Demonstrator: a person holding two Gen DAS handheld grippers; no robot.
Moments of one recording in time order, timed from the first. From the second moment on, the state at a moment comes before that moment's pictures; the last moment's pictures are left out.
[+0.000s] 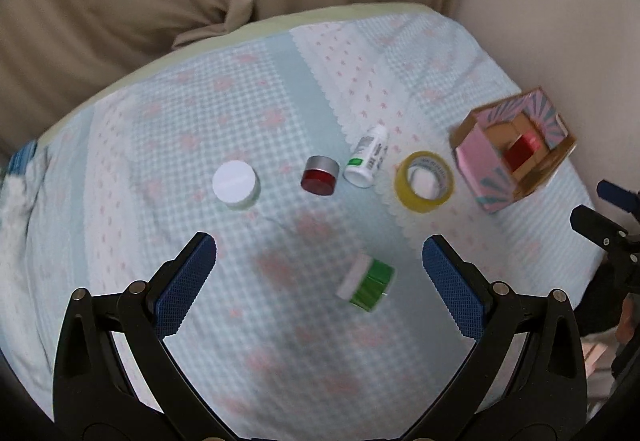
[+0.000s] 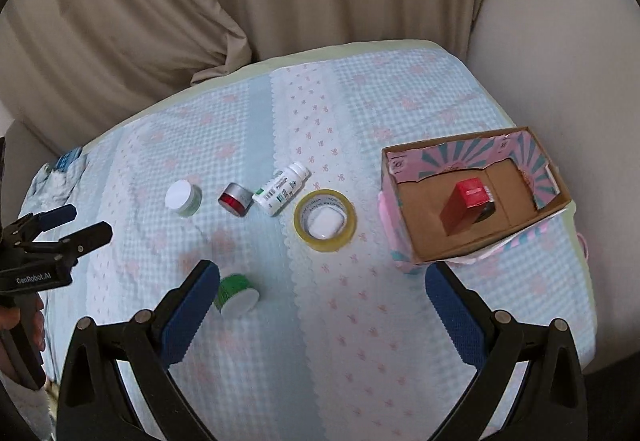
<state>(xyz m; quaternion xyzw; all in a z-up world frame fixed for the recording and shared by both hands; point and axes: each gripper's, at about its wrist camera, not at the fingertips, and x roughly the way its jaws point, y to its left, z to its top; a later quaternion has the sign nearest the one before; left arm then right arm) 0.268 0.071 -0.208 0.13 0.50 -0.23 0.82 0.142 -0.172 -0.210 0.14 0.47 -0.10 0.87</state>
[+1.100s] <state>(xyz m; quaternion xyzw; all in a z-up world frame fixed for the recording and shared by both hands) 0.415 -0.038 -0.454 0.18 0.59 -0.27 0.73 0.305 -0.196 -0.452 0.17 0.55 -0.15 0.80</state>
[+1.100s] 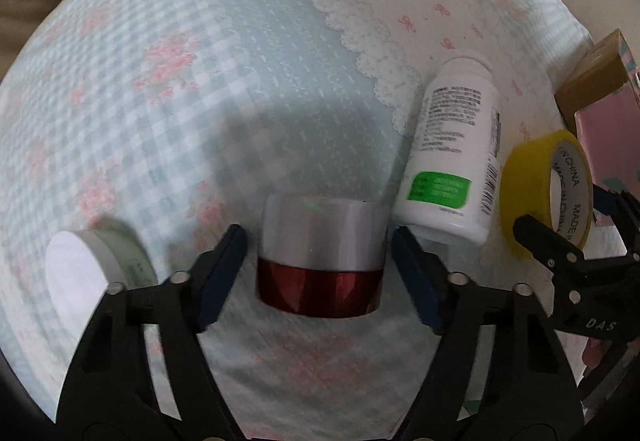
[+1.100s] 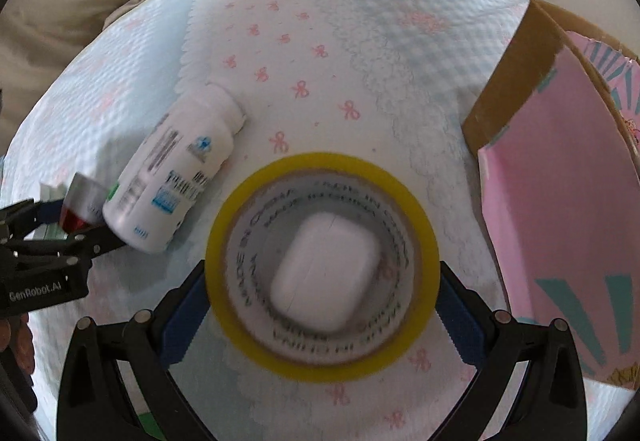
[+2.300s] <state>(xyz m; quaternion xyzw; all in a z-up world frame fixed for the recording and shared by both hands) 0.339 0.009 -0.269 0.10 0.50 -0.29 0.81 0.249 -0.180 -0.287 0.17 0.48 -0.17 0.85</state>
